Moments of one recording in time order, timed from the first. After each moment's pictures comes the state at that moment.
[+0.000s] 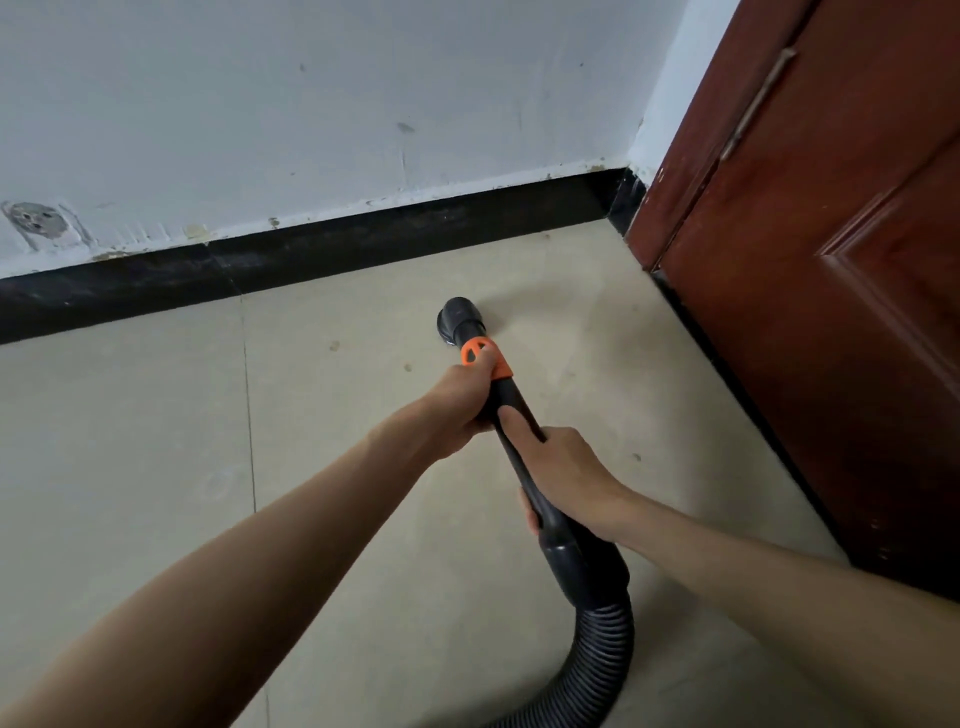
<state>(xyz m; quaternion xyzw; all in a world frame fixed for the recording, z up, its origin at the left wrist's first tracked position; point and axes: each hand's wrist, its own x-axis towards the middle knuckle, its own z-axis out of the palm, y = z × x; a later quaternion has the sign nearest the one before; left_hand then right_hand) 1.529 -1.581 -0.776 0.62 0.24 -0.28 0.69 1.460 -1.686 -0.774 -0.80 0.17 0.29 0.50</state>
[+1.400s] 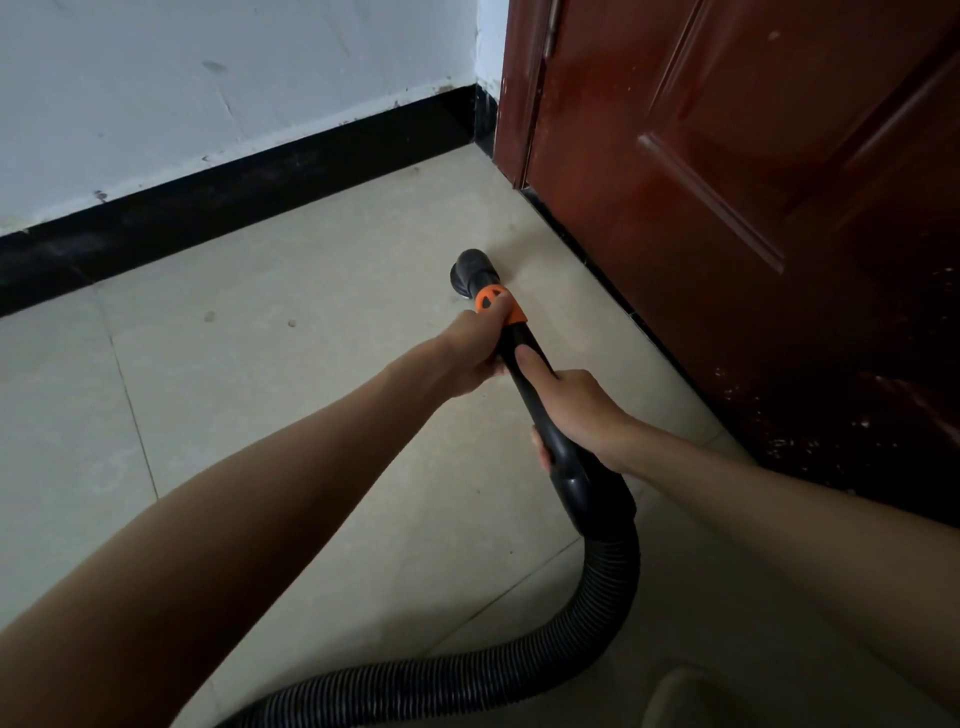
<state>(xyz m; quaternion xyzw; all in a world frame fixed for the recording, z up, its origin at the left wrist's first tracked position) 1.485 -1.700 -0.775 0.64 0.15 -0.38 0.66 1.391 -1.791 -0.762 -0.76 0.28 0.25 0.53</state>
